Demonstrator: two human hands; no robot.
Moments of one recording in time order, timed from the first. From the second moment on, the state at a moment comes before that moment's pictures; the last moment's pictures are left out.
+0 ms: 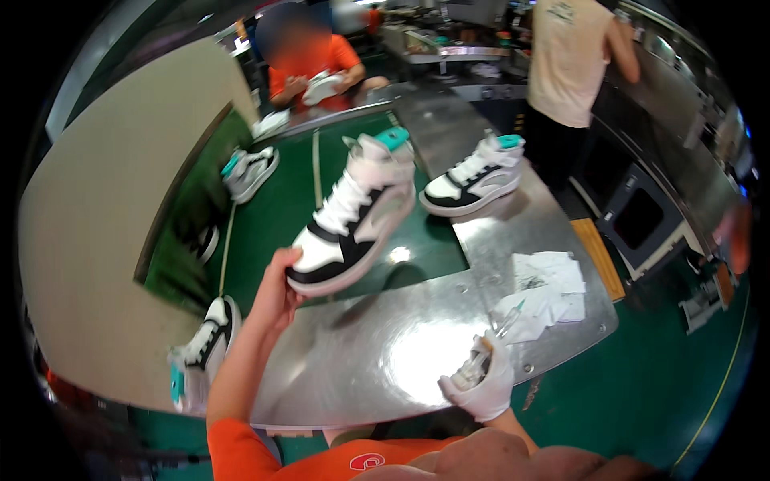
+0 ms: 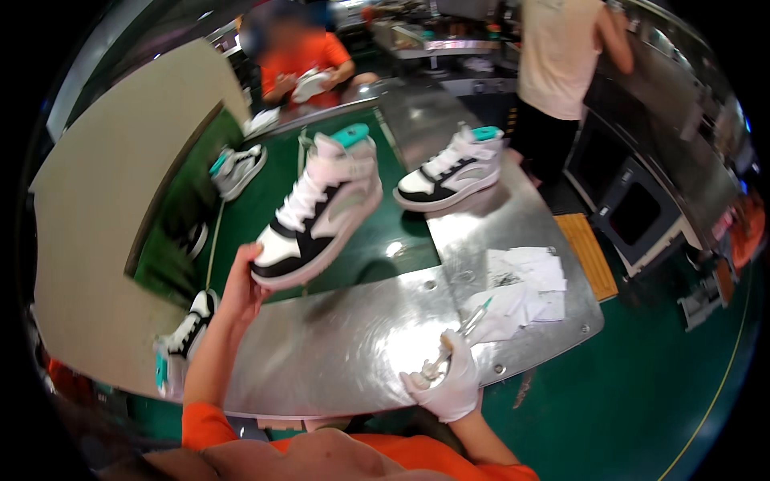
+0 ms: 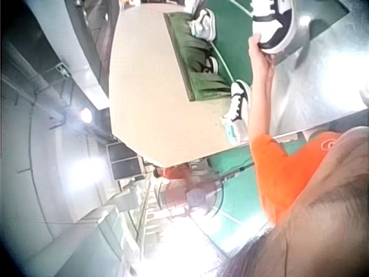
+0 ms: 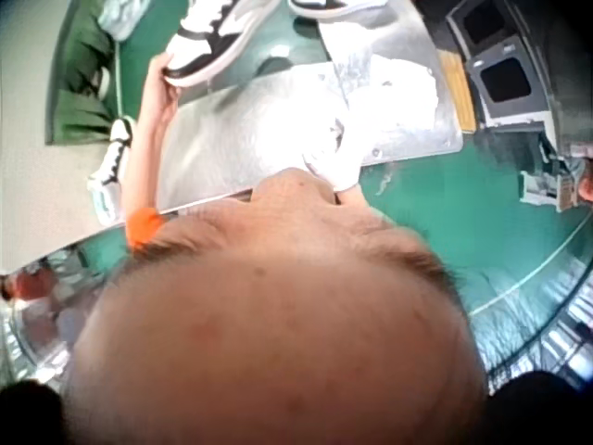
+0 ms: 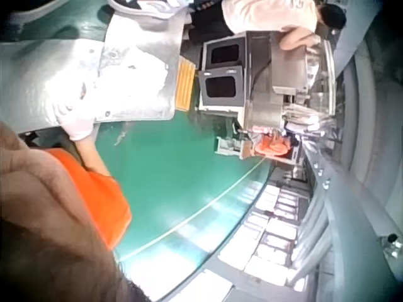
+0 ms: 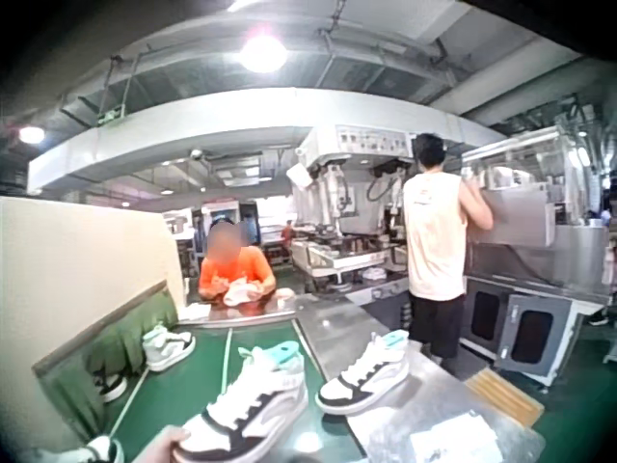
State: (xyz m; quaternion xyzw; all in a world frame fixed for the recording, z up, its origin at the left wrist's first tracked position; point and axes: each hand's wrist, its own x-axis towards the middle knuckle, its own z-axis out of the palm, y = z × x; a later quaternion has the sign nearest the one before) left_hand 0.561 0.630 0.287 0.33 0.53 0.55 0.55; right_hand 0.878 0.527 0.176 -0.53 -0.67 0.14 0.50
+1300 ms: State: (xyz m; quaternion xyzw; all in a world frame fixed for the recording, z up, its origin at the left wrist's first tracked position) left_hand 0.652 0.559 0.245 0.67 0.69 0.26 0.14; right_hand 0.900 0.512 0.186 -0.53 -0.58 0.33 0.52
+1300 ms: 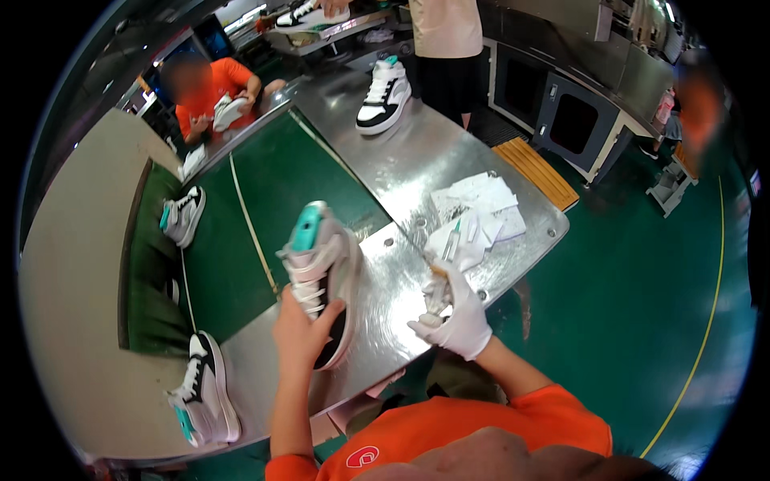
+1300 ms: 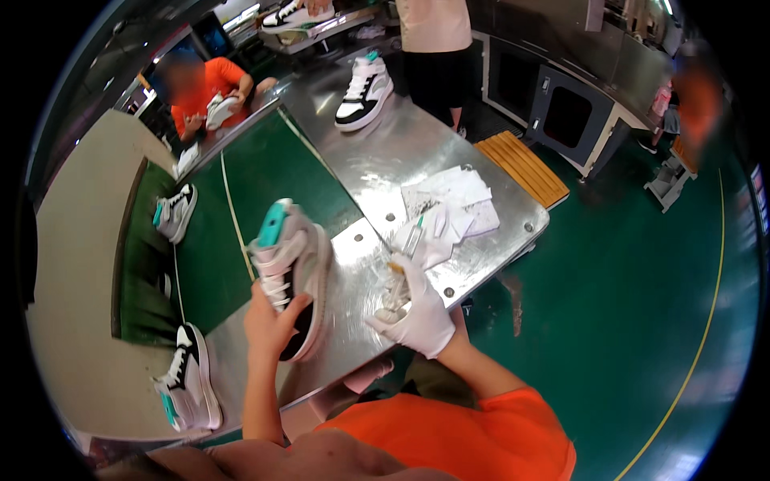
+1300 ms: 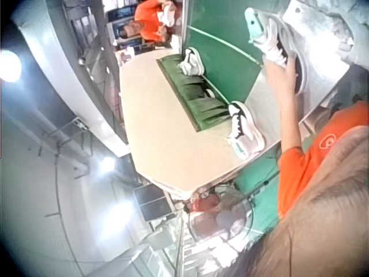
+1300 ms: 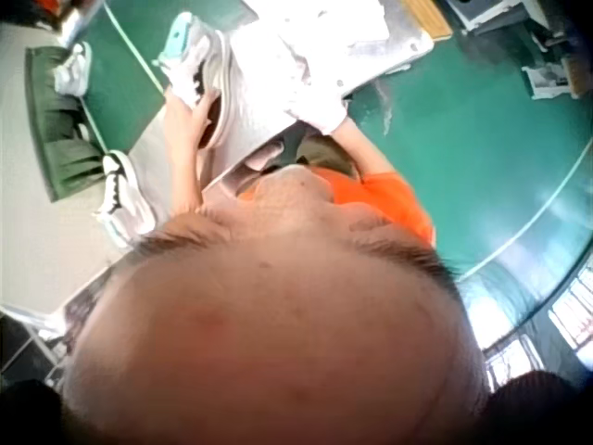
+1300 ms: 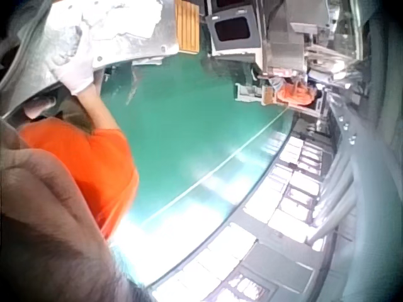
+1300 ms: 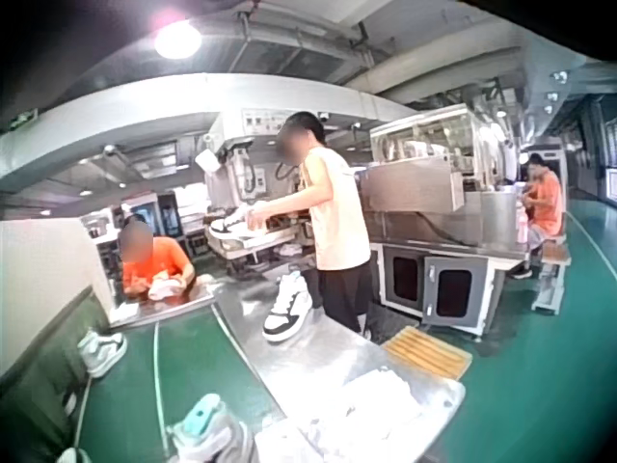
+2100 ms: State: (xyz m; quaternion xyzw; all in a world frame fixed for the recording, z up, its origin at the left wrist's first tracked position) left_hand 0.867 0.679 0.214 0.76 0.40 0.37 0.36; right_hand 1.003 0.538 0.187 -0.34 -0.46 0.56 0.60
